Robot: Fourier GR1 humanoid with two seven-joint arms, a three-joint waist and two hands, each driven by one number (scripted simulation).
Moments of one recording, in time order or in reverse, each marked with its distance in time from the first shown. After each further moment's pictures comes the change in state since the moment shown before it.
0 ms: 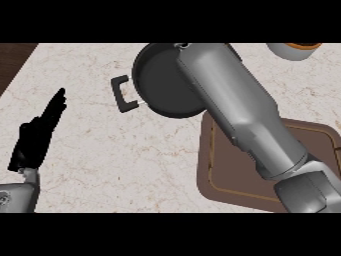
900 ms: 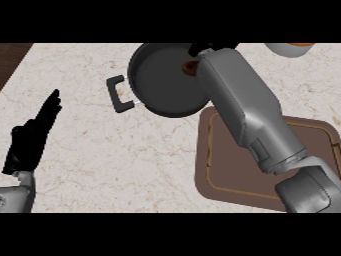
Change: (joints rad) left arm 0.021 0.004 0.019 -0.013 0.007 0.002 -0.010; right arm 0.031 0.000 -0.221 0.256 -0.087 -0.333 -0.147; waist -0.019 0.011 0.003
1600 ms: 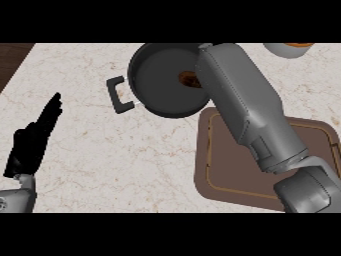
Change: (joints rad) left arm 0.019 -0.005 -0.005 -0.001 -0.007 -0.001 -0.004; right arm -0.012 0.005 -0.055 -0.047 -0.028 -0.439 -0.104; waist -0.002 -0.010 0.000
